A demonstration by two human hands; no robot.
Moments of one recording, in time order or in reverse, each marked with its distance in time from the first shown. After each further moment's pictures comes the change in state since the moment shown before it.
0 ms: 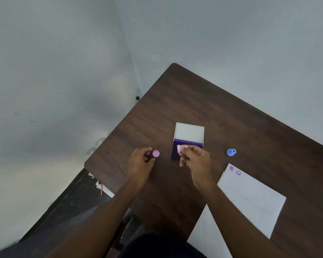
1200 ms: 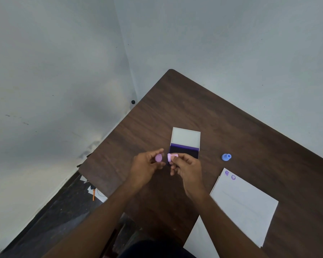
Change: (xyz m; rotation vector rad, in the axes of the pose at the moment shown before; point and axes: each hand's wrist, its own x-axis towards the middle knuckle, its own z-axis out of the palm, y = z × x) left_hand 0.006 0.026 -0.001 -0.216 -0.276 0.059; right_hand -0.016 0.006 0.014 -0.042 -0.055 -0.017
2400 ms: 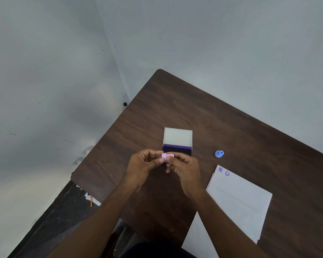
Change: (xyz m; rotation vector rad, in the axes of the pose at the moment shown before) left_hand -0.007 0.034 0.003 -0.314 -0.053 -0.036; right_hand 0.000 -0.007 -0.011 -0.006 0.005 -0.027
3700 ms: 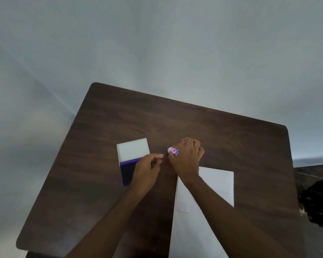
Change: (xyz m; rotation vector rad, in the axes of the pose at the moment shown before) left_hand 0.056 -0.010 0.130 0.515 -0.234 0.070; right_hand 0.067 0.009 -0.118 -0.992 0.693 -0.179
